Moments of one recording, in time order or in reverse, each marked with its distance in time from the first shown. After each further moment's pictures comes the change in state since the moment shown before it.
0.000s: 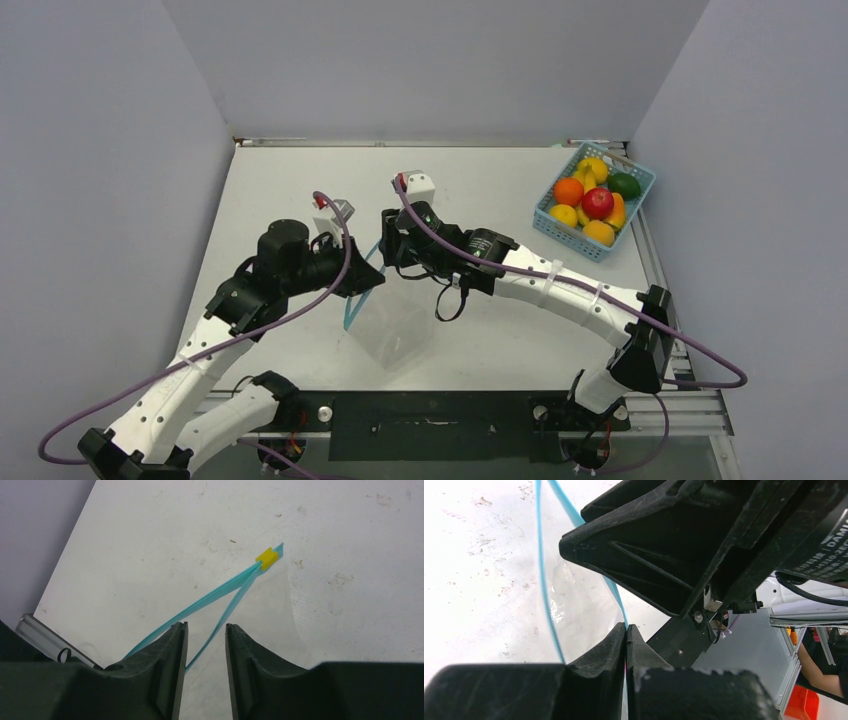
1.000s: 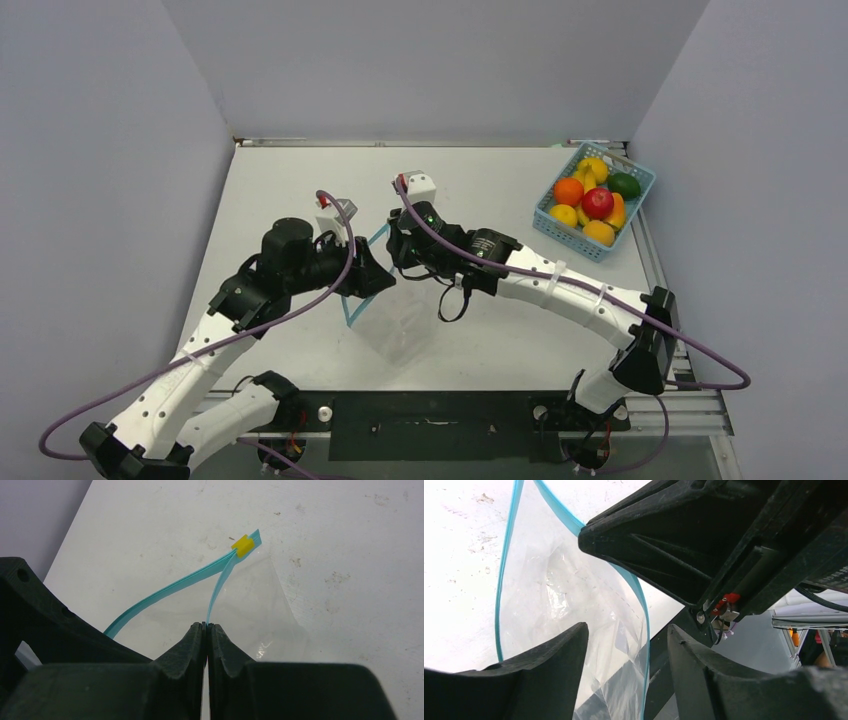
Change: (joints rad) left arm -0.012 0.023 -0.002 0.007 -0.018 -0.005; right arm 0.000 -0.009 -0.001 -0.010 -0.024 -0.013
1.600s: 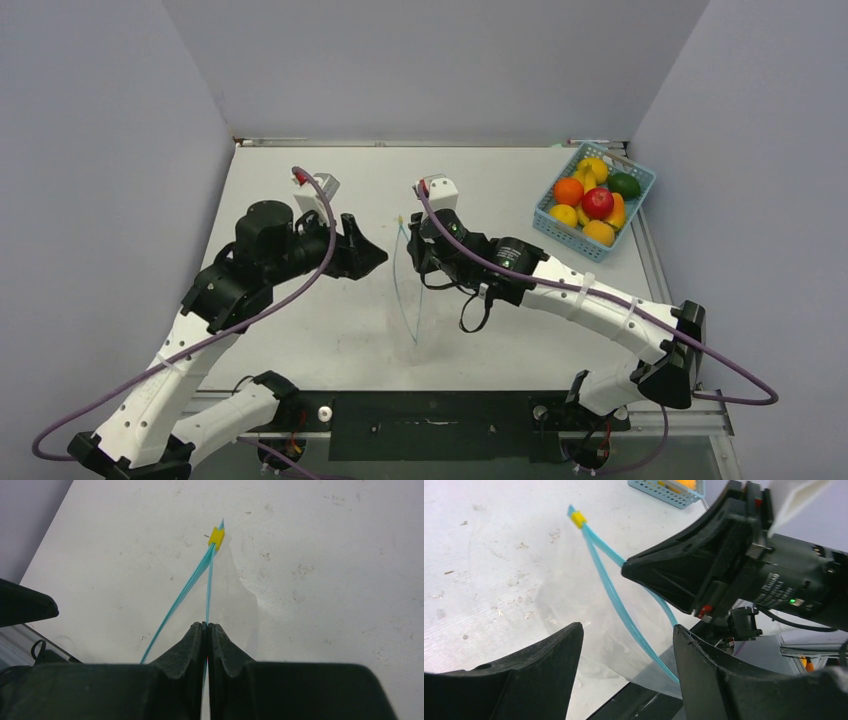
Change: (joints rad) left arm 0.000 0.016 0.236 -0.112 -0.098 0.029; right arm 0.000 -0.125 -0.093 -0.029 0.070 -0.039
